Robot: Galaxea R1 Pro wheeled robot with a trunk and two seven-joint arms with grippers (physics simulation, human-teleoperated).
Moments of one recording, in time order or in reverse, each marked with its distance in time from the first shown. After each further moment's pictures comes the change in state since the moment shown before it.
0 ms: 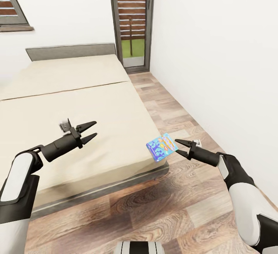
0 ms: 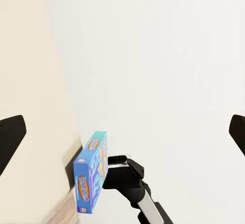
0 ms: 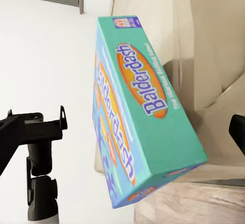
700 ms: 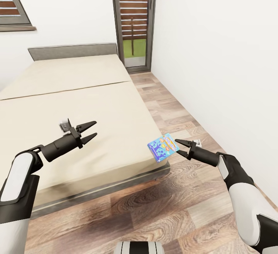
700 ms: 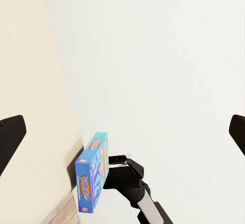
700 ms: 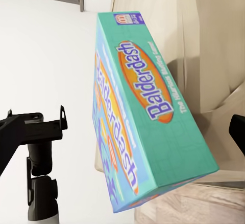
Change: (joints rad) left arm 0.000 0.000 0.000 0.000 0.000 0.001 -0.001; right arm 0.001 0.001 0.000 0.000 0.000 0.000 0.000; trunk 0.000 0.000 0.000
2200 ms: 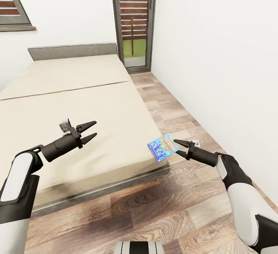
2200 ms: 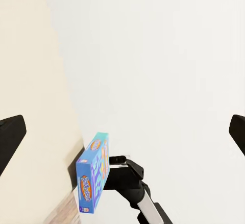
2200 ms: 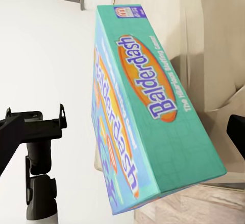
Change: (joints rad) left arm 0.000 0.000 0.000 0.000 0.000 -0.001 0.003; right arm 0.001 0.011 -0.001 0.000 0.007 -0.009 -0.002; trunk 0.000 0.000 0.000
